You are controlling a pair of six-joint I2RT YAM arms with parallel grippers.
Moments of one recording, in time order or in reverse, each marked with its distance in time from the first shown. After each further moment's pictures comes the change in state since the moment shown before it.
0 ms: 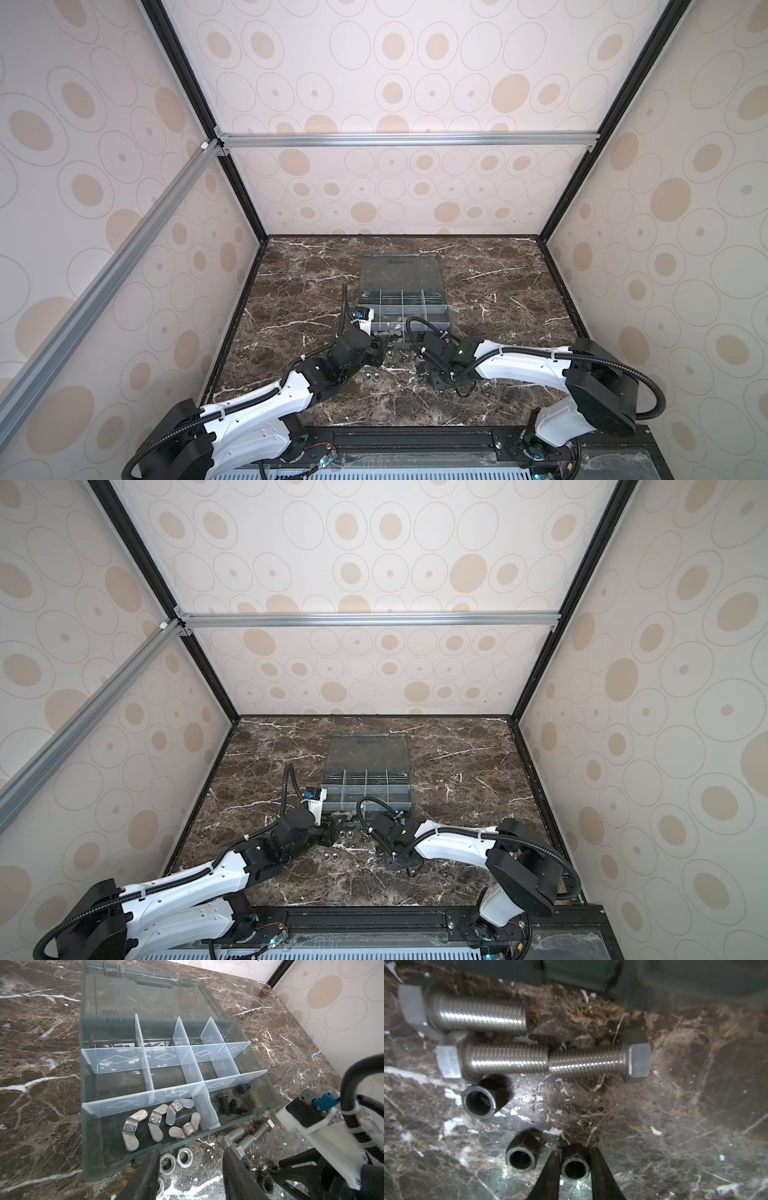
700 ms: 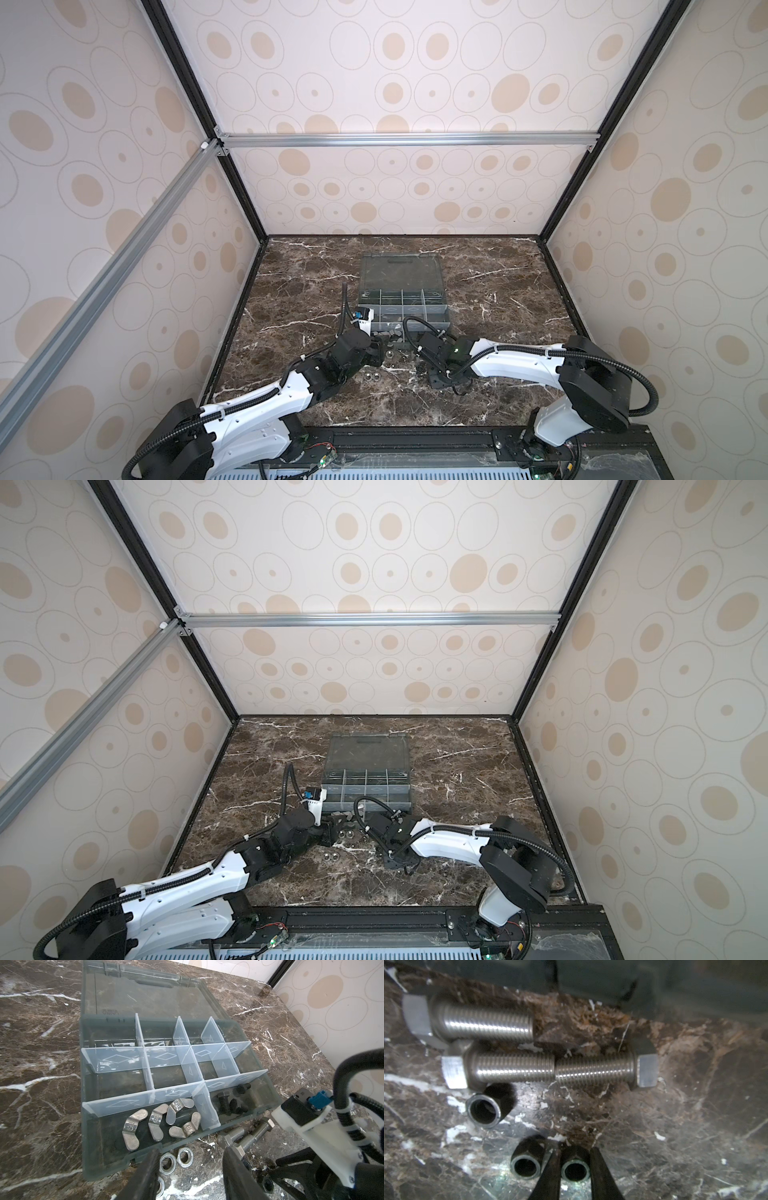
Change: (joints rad) left arm 0.000 -0.001 -0.002 0.000 0.000 -0.001; right arm 0.003 0.039 0.029 -0.003 0.002 0.000
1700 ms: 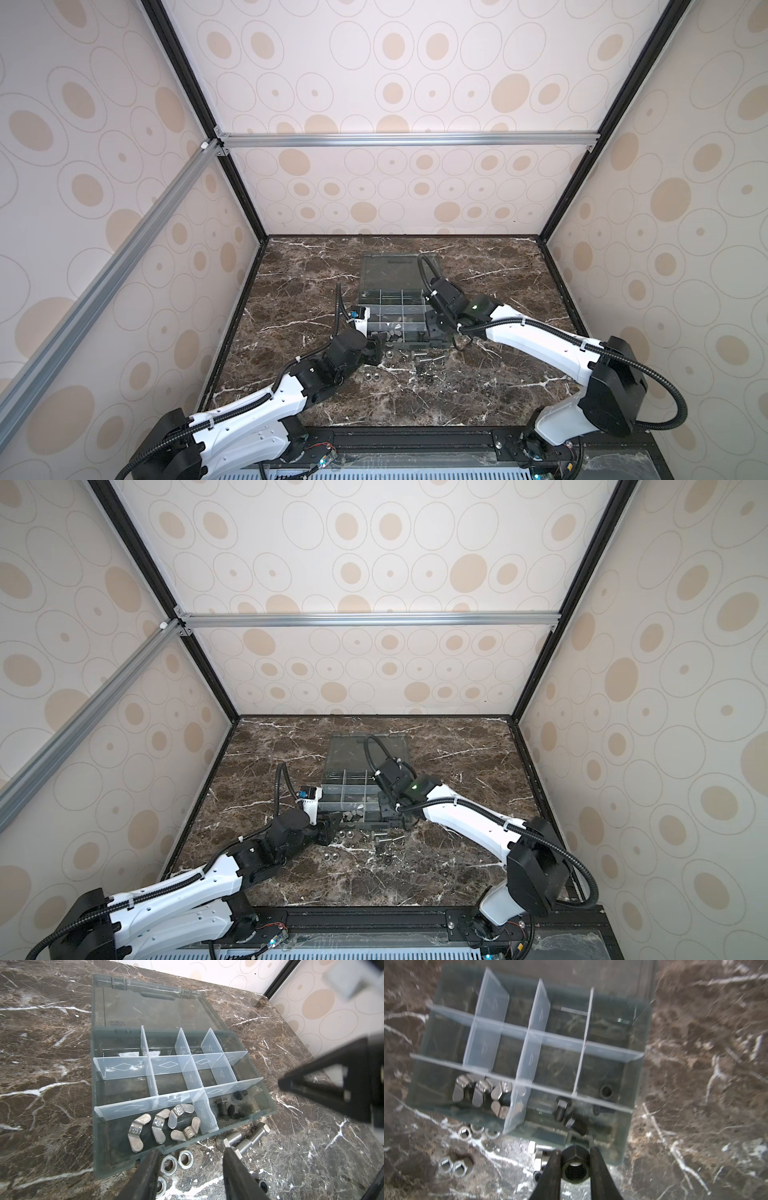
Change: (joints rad) left arm 0.003 -0.066 0.003 -0.031 -0.020 0.002; right arm -0.239 -0.055 0.357 -0.034 0.105 -0.306
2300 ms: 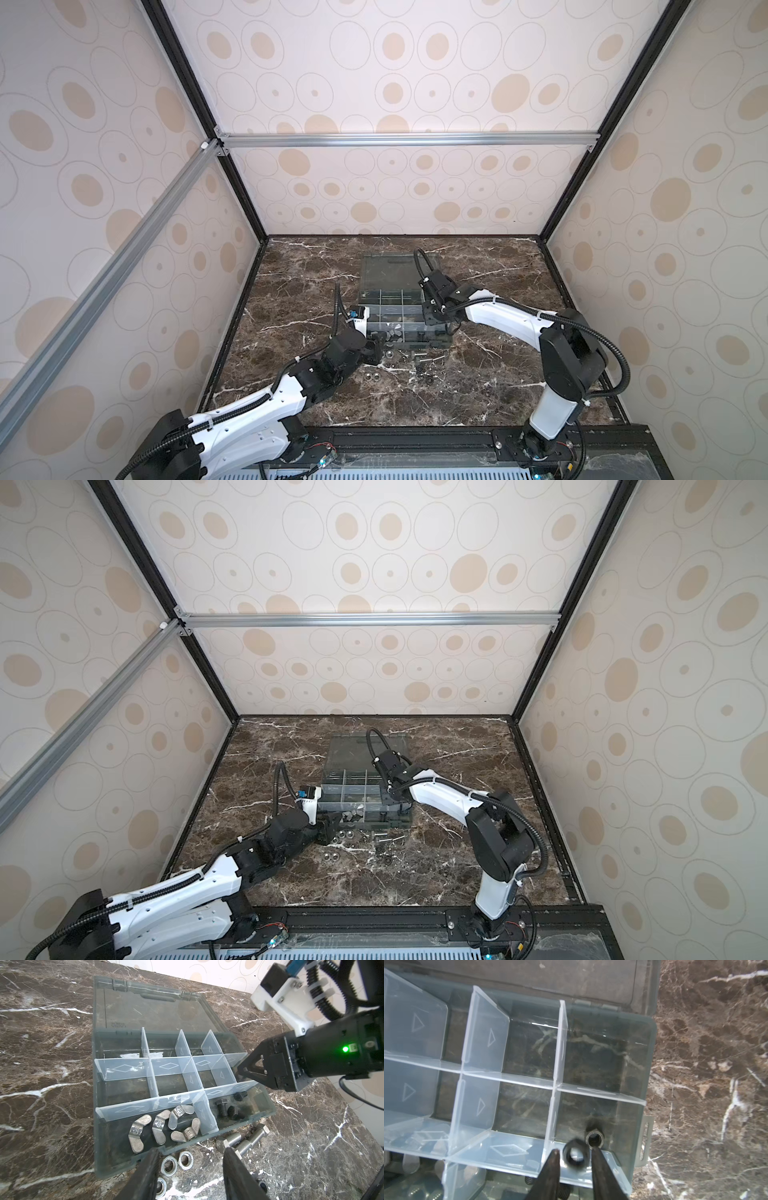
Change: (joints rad) left arm 0.003 -0.003 0.000 0.000 0.001 0.000; right arm -0.092 0.244 0.053 0.090 -0.038 -0.046
